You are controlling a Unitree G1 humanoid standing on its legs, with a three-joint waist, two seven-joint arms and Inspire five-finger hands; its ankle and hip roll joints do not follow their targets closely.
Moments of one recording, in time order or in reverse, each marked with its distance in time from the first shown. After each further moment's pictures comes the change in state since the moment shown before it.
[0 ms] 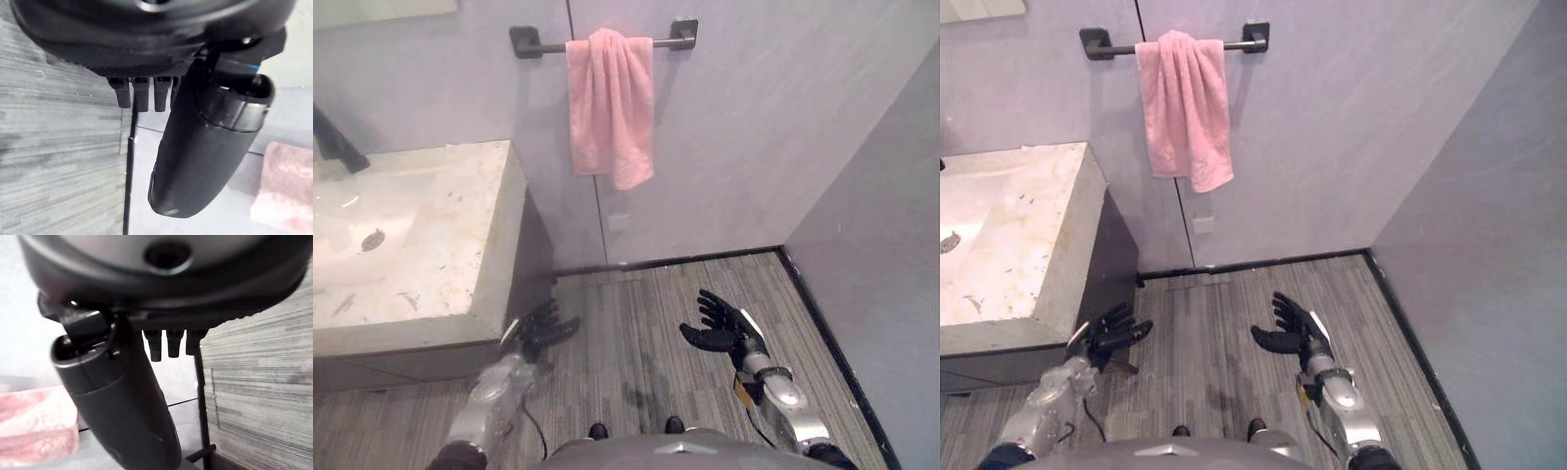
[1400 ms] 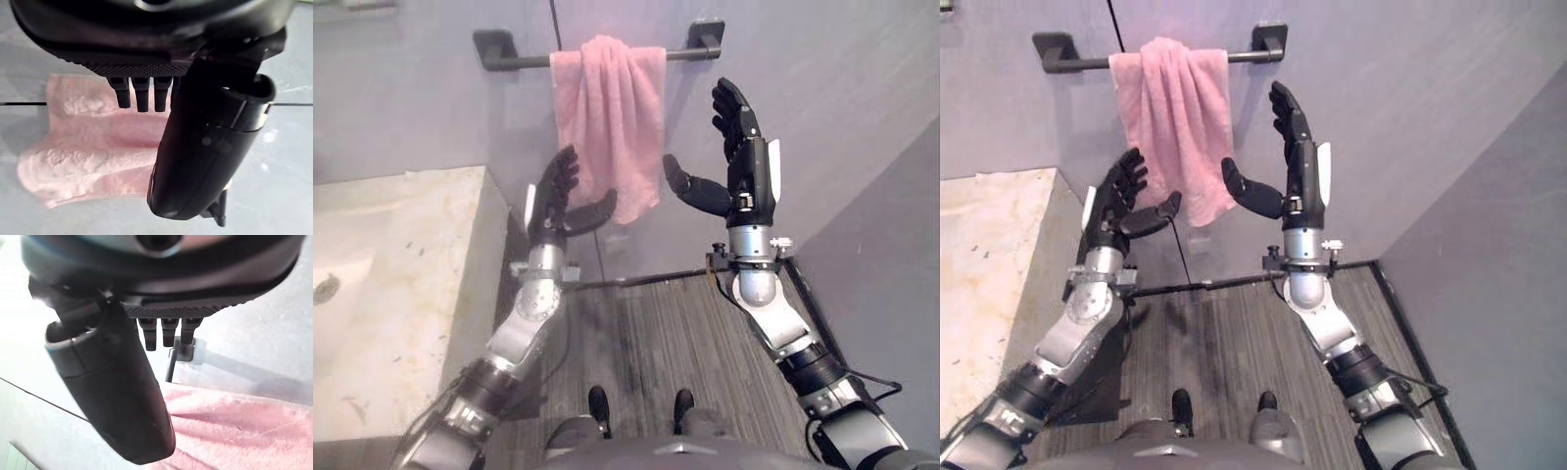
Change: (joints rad) left arm -0.303 0.043 -0.264 -0.382 0.217 -0.256 0.504; right arm -0.407 -0.077 0.124 -0.461 -0.250 -0.218 -0.575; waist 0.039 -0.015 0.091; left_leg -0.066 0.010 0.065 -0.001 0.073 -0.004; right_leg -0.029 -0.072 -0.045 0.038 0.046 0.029
